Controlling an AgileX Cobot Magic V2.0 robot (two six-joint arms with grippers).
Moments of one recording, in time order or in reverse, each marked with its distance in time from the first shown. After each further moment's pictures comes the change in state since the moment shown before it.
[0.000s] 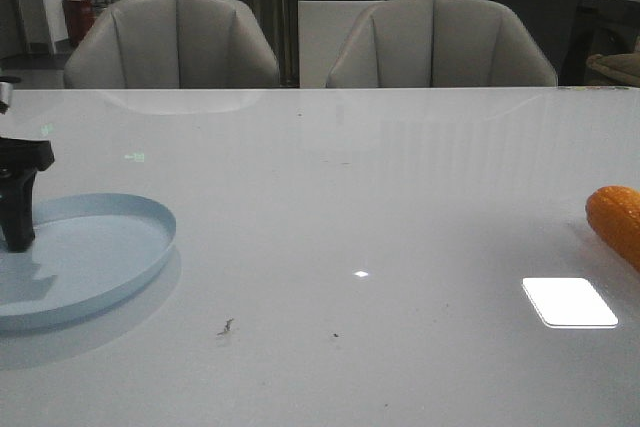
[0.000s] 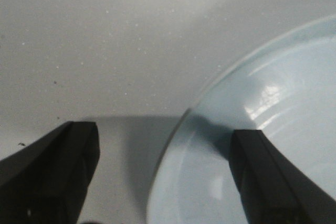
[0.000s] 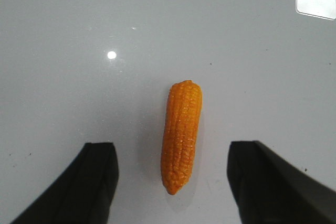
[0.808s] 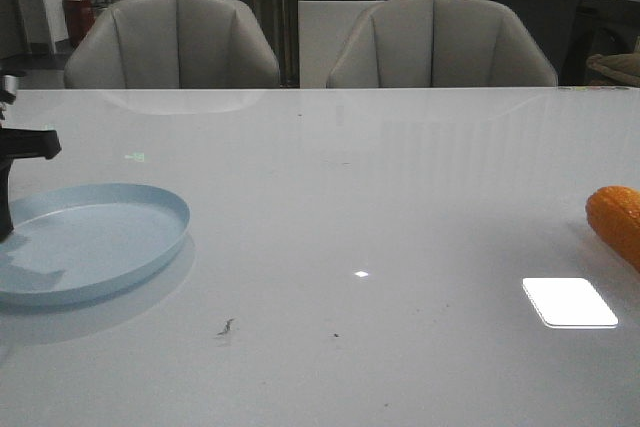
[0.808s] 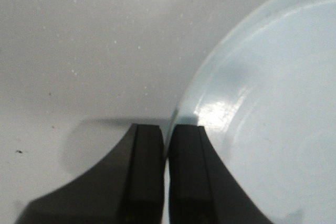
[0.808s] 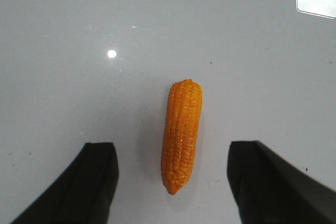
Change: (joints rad) left arm 0.000 0.007 -0.068 -0.022 0.046 0.000; right arm 0.000 0.004 0.000 0.000 0.000 0.000
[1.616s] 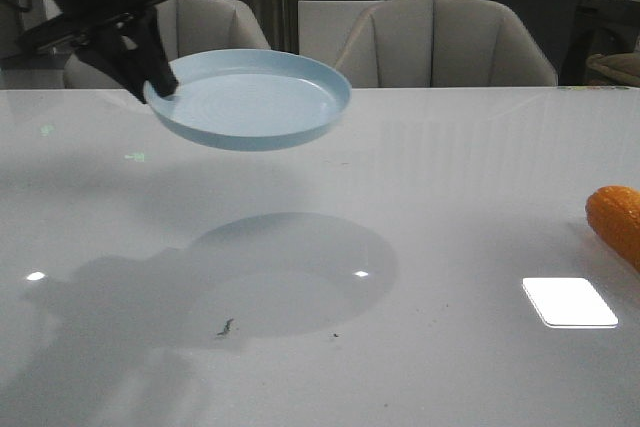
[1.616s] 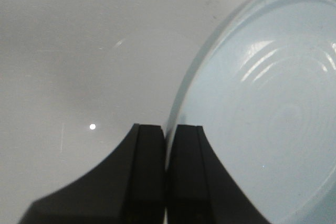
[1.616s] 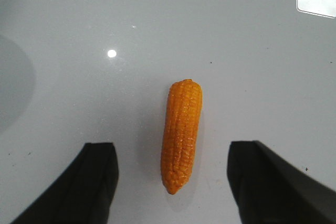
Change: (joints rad) left arm -0.202 0.017 -0.385 -0.292 0.131 0.000; right arm 0.000 0.001 0.000 0.000 0.000 -0.002
